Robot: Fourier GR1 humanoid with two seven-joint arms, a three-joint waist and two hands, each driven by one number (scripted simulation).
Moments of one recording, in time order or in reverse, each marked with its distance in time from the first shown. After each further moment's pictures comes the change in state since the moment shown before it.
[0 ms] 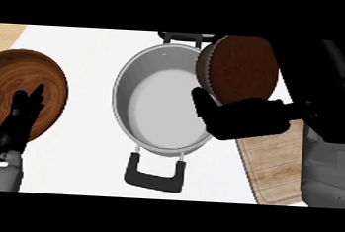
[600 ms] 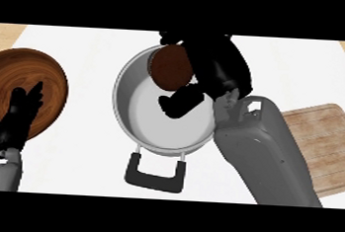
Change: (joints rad) left arm -0.018 0.002 0.012 0.010 0.000 -0.004 -0.004; right arm 0.029 0.142 0.106 0.386 -0.002 -0.194 -0.062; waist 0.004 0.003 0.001
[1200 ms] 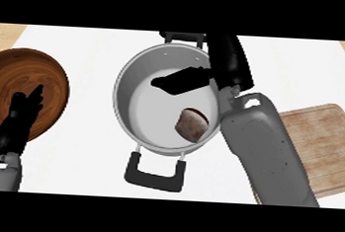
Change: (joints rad) left arm 0.029 -0.008 -0.006 -0.027 -0.006 -0.002 -0.002; right arm 0.032 0.012 -0.064 0.099 -0.203 -0.450 -0.153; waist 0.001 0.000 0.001
